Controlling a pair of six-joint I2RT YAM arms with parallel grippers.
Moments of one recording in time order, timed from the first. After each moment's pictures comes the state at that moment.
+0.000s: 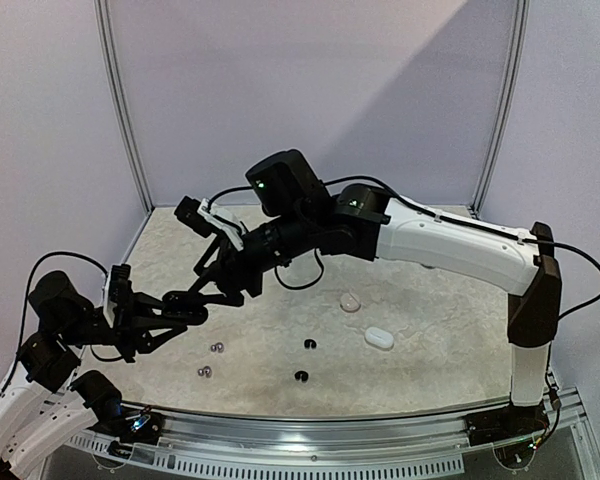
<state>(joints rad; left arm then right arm) -0.52 0.27 0.35 -0.09 0.85 -0.04 1.18 2.03 2.05 -0.51 -0.51 -0.02</state>
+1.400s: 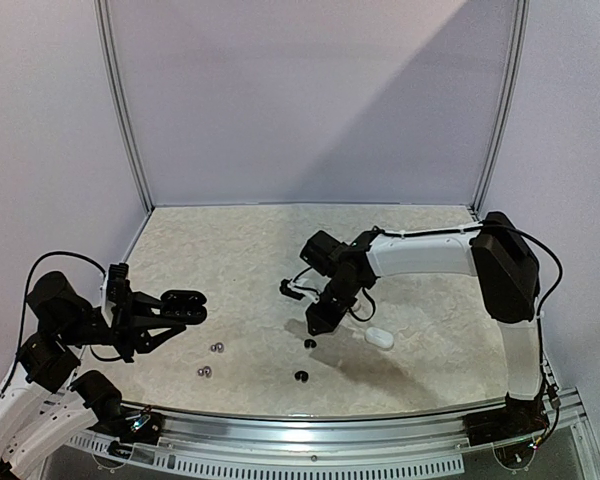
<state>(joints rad) -0.51 0.26 0.35 -0.08 0.85 -0.06 0.93 2.13 1.58 -0.71 -0.24 -0.06</state>
